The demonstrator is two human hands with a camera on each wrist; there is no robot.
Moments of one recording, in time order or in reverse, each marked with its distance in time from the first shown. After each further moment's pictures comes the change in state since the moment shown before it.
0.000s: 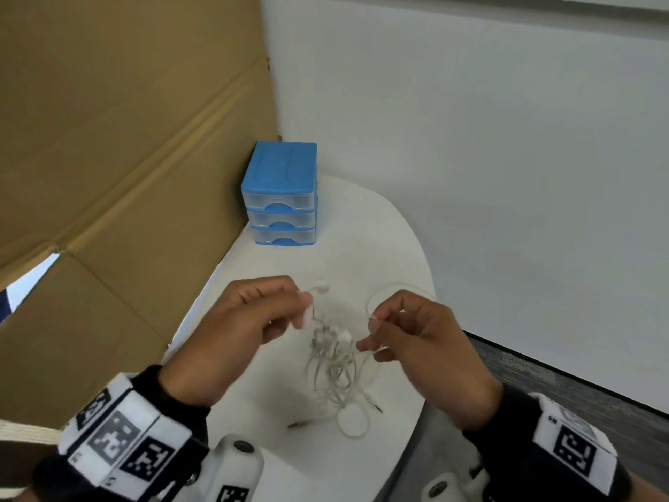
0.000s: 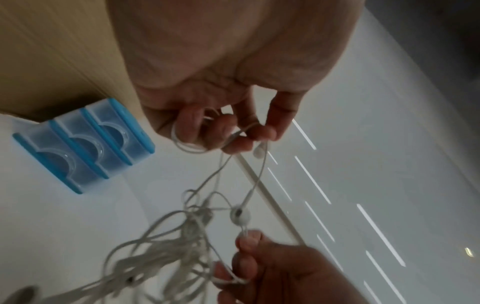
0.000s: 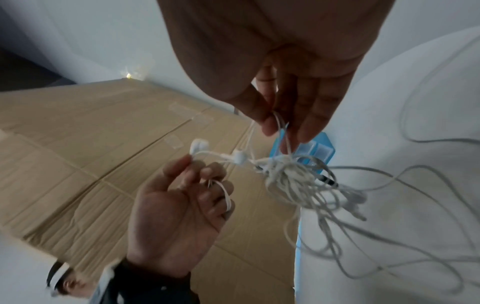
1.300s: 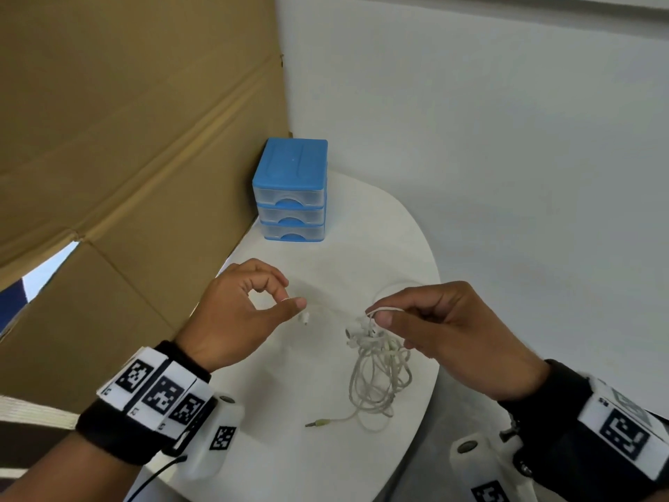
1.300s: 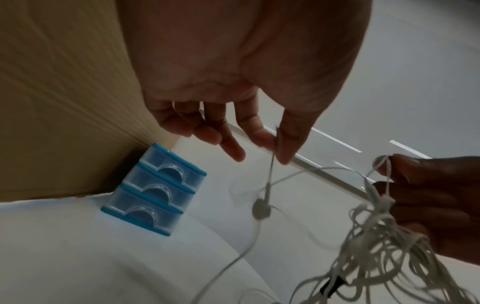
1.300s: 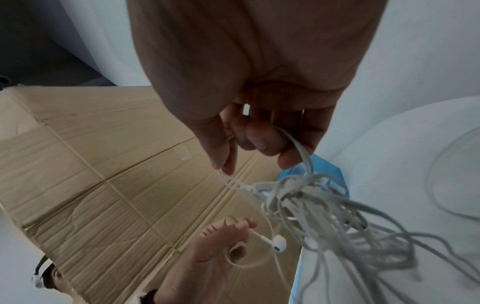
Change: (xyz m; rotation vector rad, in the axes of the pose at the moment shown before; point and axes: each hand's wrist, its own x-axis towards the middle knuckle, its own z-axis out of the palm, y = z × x) left_hand 0.022 -0.050 -0.035 0.512 0.207 0.105; right_hand 0.003 -0.022 -0.021 -0.151 -0.276 -0.239
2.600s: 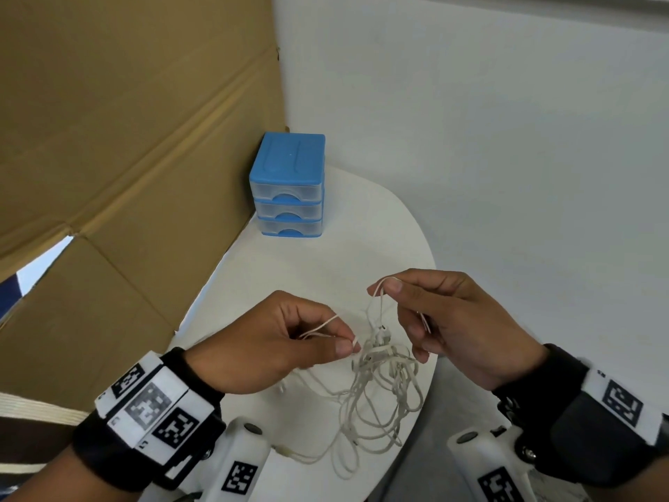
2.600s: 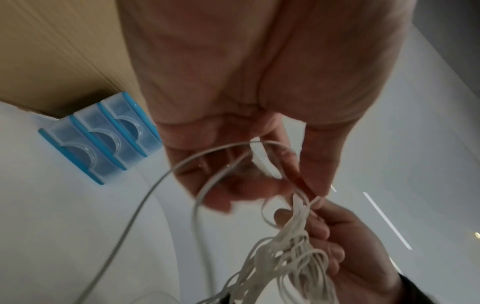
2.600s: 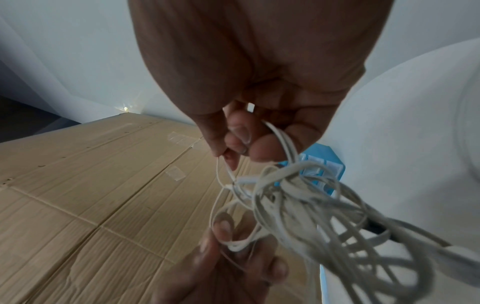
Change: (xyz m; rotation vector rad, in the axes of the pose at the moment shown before) left_hand -0.026 0.049 0.009 -0.429 -0.642 -0.029; right_hand 0.001 -0.010 -0.001 0.230 0.000 0.202
